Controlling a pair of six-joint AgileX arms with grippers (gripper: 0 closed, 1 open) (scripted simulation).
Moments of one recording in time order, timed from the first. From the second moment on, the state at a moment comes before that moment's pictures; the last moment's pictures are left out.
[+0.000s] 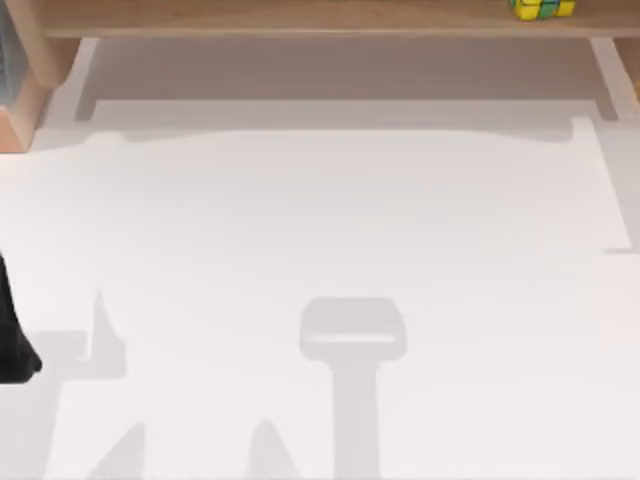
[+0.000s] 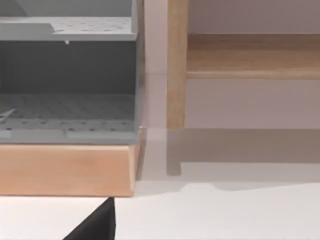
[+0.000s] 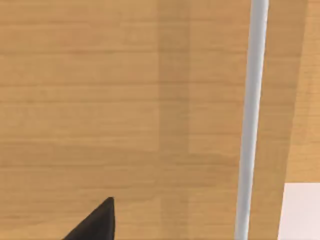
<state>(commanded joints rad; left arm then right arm) 0.00 0.00 0.00 0.00 0.00 0.00 -0.74 2.03 0.42 1.61 -0.71 -1.54</state>
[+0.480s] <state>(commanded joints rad) 0.00 0.00 0.00 0.00 0.00 0.00 -0.73 2.04 0.45 1.60 -0.70 -1.55</state>
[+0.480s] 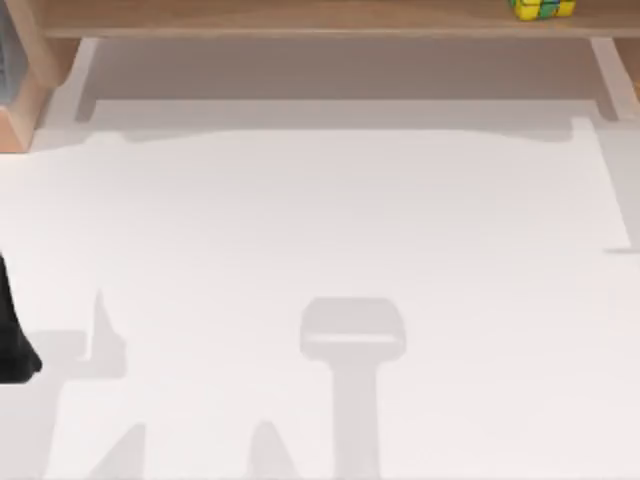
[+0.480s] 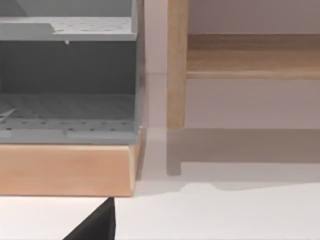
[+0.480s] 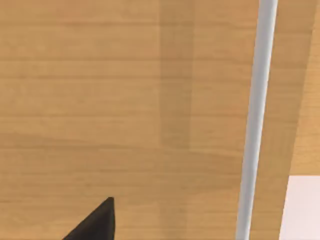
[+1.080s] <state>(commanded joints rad) 0.00 0.00 0.00 0.00 0.00 0.00 -0.69 2.06 0.51 1.56 -0.66 -1.55</state>
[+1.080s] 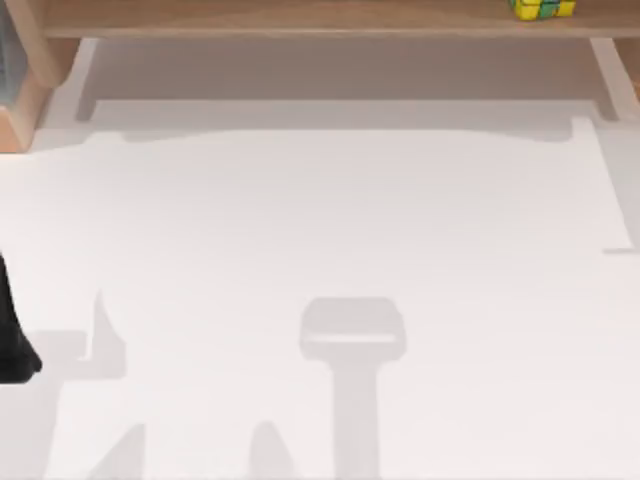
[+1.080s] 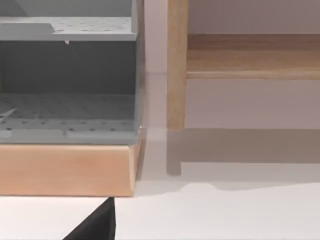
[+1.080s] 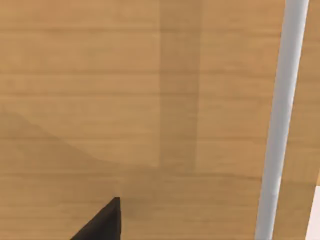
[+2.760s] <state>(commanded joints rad) 0.00 0.00 0.00 0.00 0.00 0.00 -0.59 2.14 0.72 1.43 -0.55 -1.55</state>
